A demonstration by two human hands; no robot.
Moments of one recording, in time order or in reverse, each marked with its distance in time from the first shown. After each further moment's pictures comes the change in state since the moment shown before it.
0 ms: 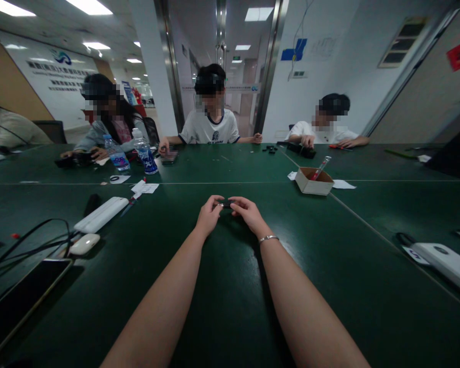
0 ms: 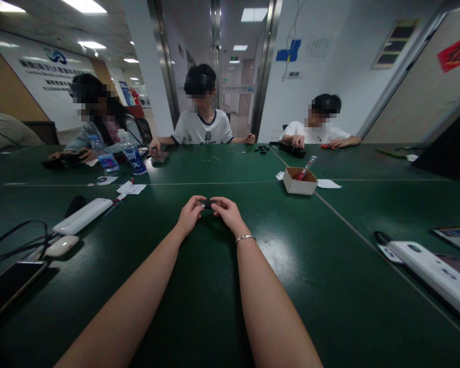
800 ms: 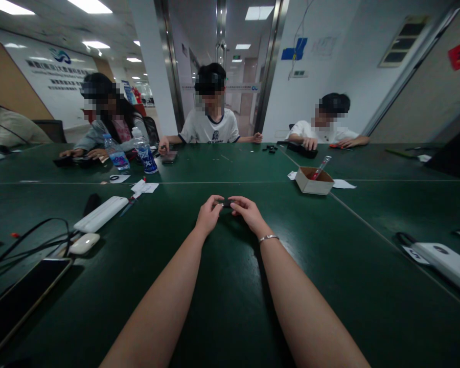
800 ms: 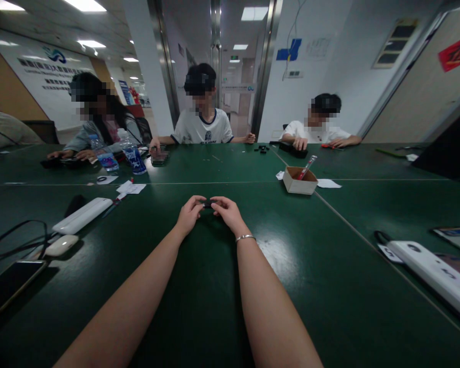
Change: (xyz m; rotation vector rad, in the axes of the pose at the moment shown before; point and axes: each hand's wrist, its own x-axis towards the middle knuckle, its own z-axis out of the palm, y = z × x) left_hand -0.002 0.004 -0.001 0.029 0.009 0.003; right_hand 0.000 0.001 0.000 -0.004 -0.001 -0.020
